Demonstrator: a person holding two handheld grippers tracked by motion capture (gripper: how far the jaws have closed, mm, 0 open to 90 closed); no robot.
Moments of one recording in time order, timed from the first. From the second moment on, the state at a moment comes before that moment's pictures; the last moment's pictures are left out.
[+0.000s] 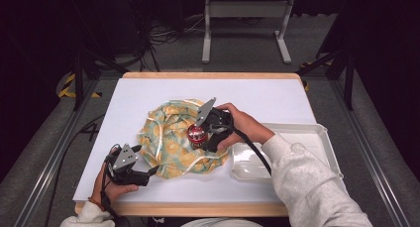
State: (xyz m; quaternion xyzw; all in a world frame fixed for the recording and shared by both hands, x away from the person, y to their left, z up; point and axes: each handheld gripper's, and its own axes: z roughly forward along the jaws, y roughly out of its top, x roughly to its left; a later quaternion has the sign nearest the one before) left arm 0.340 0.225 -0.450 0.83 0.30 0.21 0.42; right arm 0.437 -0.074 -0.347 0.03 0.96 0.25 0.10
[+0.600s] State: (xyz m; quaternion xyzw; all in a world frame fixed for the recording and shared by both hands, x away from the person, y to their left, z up) left arm 0.334 0.230 -0.450 0.83 0.31 0.21 0.42; right arm 0.464 -0.049 -0.365 0.10 0.97 0.20 0.08
